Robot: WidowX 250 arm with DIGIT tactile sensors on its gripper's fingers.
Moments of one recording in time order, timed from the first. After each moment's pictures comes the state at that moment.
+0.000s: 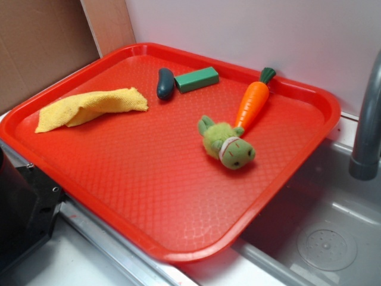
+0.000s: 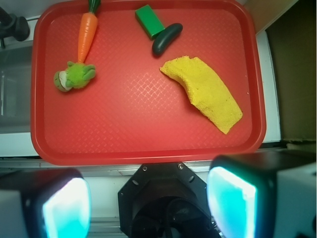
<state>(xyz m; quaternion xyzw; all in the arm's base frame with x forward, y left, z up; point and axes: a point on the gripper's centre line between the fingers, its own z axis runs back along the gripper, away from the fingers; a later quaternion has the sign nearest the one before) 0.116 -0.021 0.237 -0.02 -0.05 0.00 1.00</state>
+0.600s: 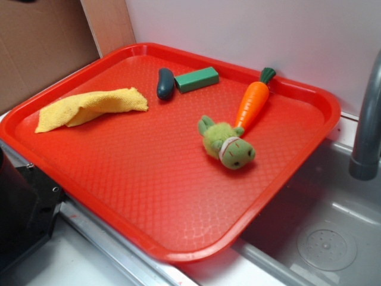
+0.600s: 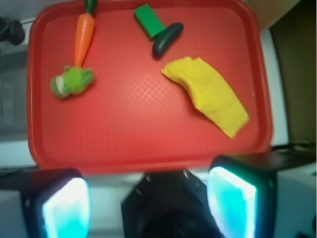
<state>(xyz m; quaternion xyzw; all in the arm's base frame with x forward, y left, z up) 0.142 -0.026 0.214 -0.02 -0.04 0.03 1.00</state>
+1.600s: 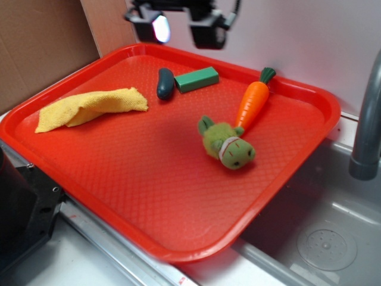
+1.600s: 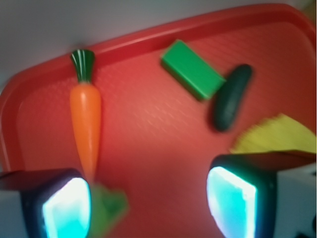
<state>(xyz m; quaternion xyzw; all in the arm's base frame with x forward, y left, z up) 0.282 -0.074 0.105 -0.02 -0.04 0.13 0.99</state>
